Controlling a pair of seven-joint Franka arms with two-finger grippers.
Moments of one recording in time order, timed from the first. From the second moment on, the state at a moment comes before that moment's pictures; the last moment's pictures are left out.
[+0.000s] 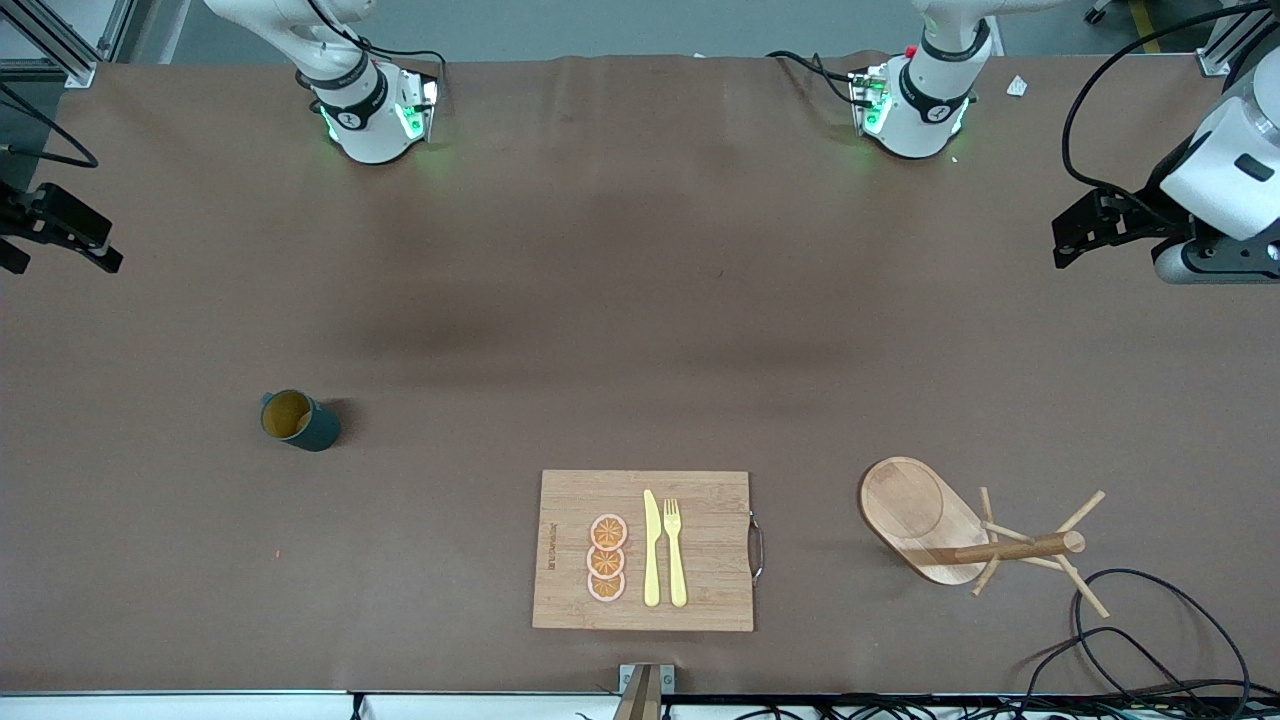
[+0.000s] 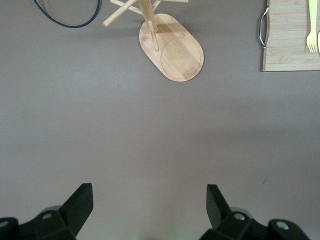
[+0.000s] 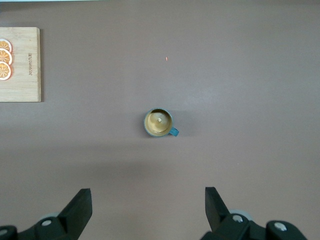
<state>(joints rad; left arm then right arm) 0.05 0.06 -0.22 -1.43 0.05 1.47 -0.12 -0.02 -0.07 -0.04 -1.59 0.01 1.62 -0.05</state>
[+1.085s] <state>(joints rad) 0.06 0.06 -0.22 -1.43 0.05 1.47 -0.12 -0.03 0.07 -0.03 -1.62 0.01 1.63 -0.09</state>
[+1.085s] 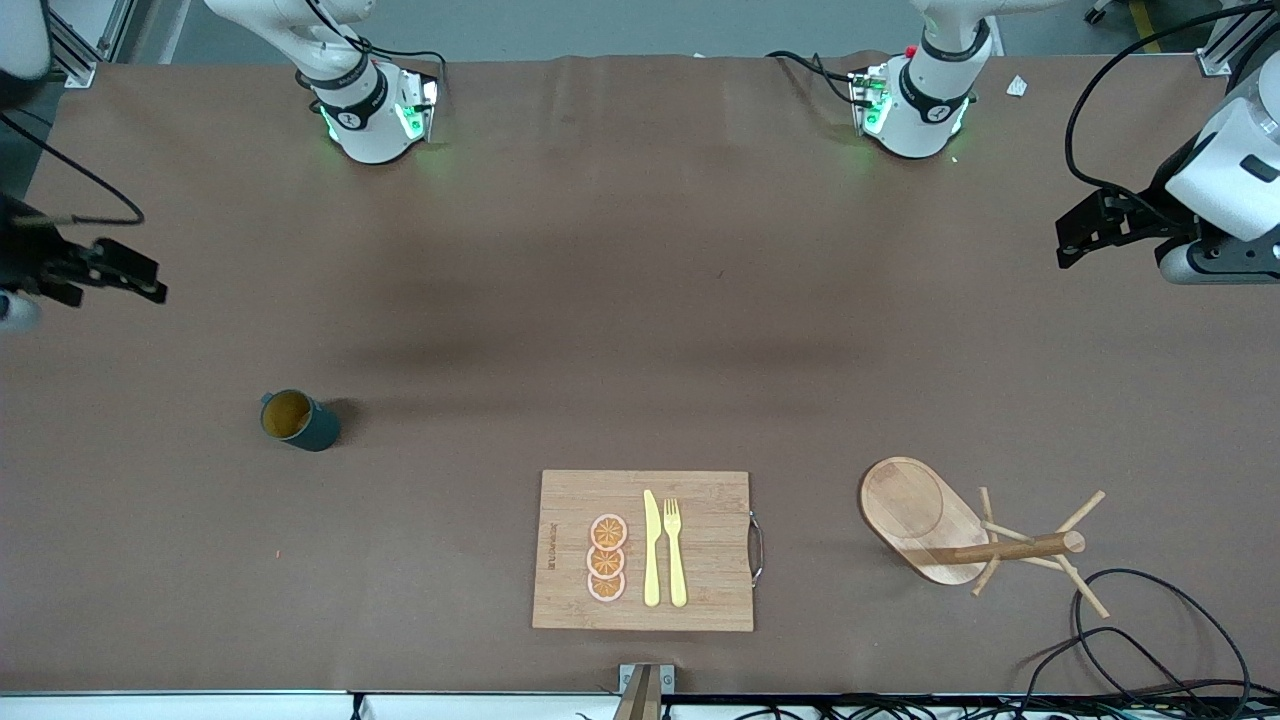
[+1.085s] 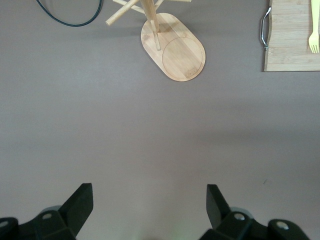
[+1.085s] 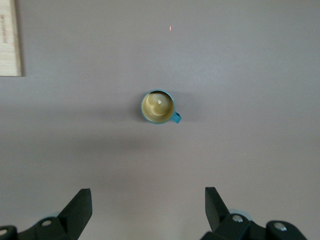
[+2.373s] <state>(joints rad) 0.07 0.03 -0.22 -1.42 0.05 1.46 -0.12 0.03 0.56 -0.03 -1.70 0.01 2.07 0.04</state>
